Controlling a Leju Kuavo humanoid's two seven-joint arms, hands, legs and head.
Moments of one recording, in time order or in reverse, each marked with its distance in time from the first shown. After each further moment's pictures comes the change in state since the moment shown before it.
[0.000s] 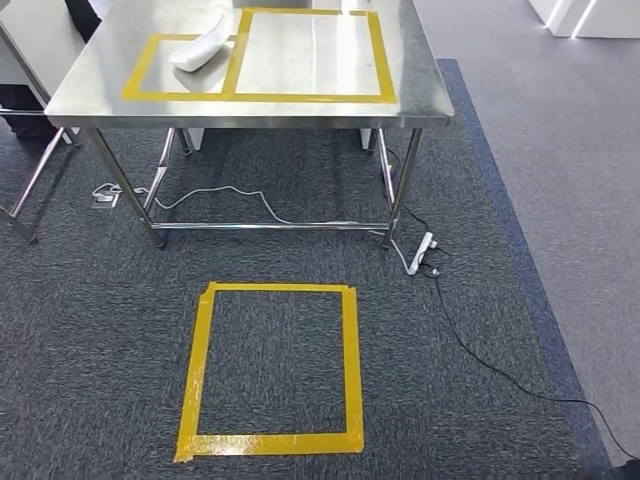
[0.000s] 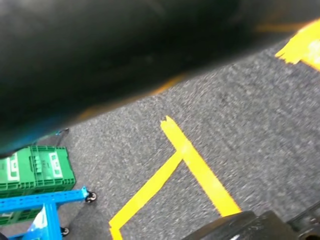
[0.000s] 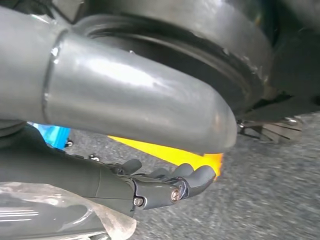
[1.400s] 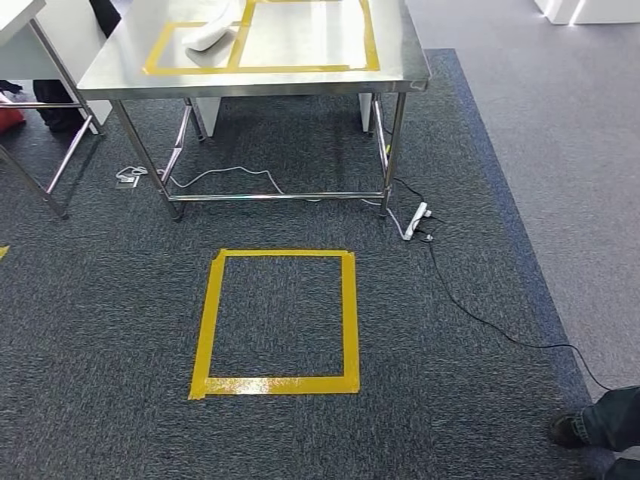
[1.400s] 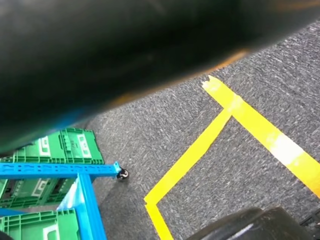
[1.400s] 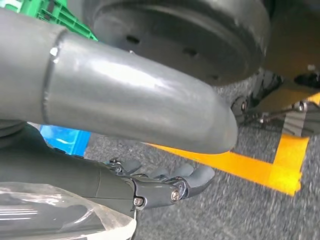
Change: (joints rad) left arm 0.001 0.006 -0.003 0.005 -0.061 -0.019 0.048; right arm 0.007 -0.002 0.002 0.000 0.003 0.003 0.000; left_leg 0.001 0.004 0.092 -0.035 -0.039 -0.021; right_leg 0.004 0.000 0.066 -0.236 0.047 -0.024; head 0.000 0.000
